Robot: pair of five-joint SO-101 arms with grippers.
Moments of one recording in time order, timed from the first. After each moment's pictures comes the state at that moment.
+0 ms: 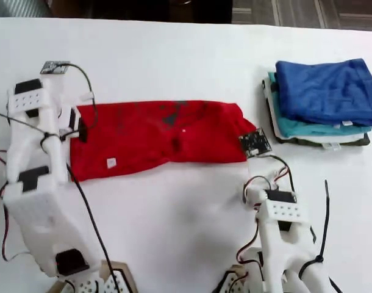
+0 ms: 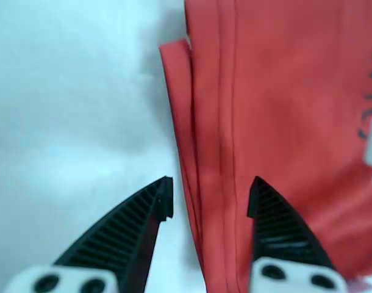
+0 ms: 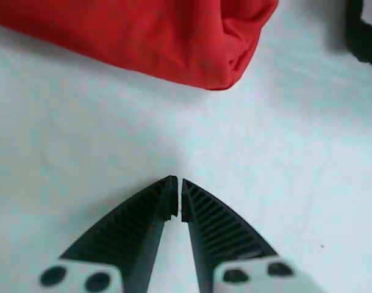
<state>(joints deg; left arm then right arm) -24.9 31.8 -15.5 78.5 -13.8 1.5 -37.6 77.0 33.6 25.2</state>
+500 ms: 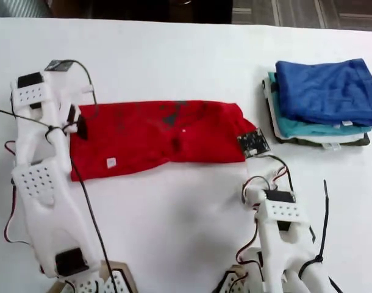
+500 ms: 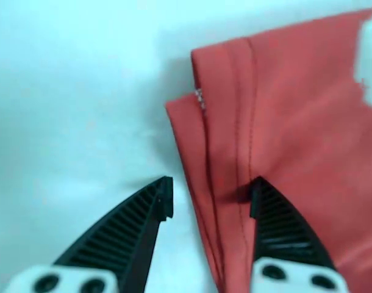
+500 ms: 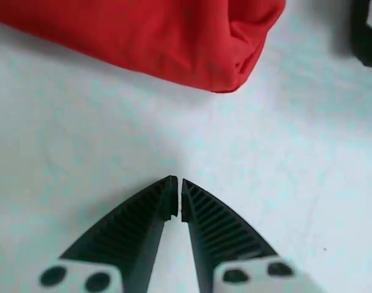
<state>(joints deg) -25.5 54.0 -43.5 90.2 -19.8 0.8 -37.6 77.0 33.6 25.2</state>
